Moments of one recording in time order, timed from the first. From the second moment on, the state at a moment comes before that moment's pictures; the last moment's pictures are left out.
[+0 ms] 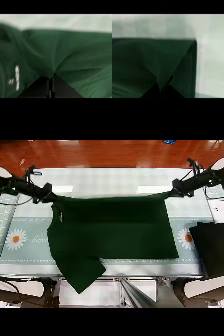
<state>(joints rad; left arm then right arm) 0.26 -1.63 1.34 0.96 -1.34 -1.35 -0.22 -1.72 1.53 -1.08 1.38 1.38</state>
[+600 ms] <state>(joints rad) 0.25 -1.60 1.11 0.99 -1.33 -1.33 -0.21 -1.71 1.35 -1.09 1.31 1.39</state>
